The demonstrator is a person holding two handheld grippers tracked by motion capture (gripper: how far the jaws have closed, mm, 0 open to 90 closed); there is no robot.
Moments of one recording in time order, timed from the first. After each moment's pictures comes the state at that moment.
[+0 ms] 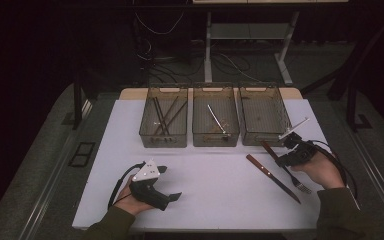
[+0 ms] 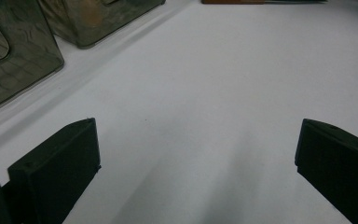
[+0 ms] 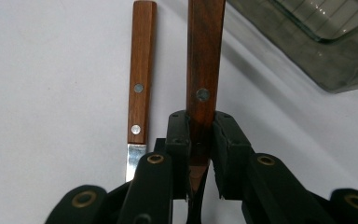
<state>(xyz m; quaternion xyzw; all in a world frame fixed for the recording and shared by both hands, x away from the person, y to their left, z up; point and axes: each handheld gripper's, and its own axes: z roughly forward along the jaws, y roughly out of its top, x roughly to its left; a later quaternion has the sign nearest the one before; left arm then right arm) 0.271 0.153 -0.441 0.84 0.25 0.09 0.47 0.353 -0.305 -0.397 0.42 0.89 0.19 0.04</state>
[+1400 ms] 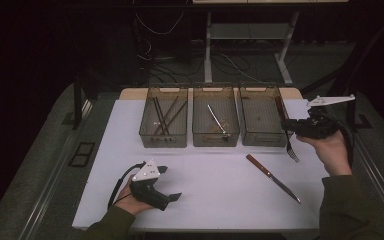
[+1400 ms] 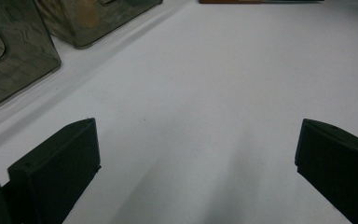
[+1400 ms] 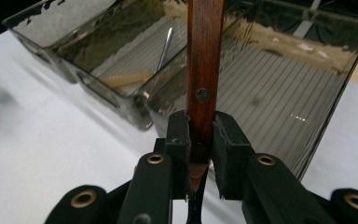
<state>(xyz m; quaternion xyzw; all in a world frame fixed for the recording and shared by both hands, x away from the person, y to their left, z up) 0.272 0.153 -0.442 0.85 0.24 0.08 0.47 0.366 -0.332 -0.324 0.44 0.78 0.41 0.15</state>
